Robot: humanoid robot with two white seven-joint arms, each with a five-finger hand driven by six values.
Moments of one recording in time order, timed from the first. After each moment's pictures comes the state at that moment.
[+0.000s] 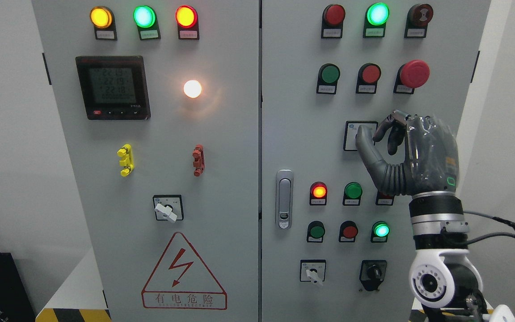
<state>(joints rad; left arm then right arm) 0.04 -0.09 0.00 0.00 0.00 -0.09 0.11 -0.69 -0.18 0.19 -1.90 0.79 0.29 -0.10</state>
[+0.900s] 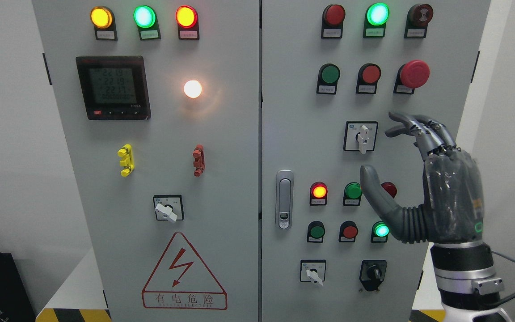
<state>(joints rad) 0.04 -0.09 0.00 0.00 0.00 -0.09 0.11 -0.50 -0.18 0.09 -2.04 0.80 0.01 -0.11</state>
